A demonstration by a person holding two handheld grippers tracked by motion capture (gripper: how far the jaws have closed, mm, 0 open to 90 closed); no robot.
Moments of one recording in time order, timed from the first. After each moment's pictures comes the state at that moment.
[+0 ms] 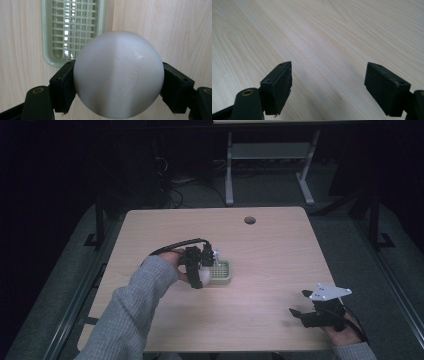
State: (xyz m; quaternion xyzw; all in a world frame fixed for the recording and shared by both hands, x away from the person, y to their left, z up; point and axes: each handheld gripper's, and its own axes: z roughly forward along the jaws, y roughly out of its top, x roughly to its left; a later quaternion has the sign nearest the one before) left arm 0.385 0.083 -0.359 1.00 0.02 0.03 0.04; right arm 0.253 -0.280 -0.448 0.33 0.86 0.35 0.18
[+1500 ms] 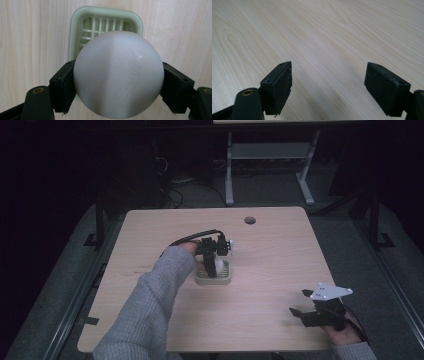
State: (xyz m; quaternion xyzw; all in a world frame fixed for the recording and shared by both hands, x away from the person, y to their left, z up) left arm 0.431 0.044 -0.380 1.00 0.04 0.03 0.04; right arm 0.253 -0.280 -0.447 0.34 0.85 0.36 0.18
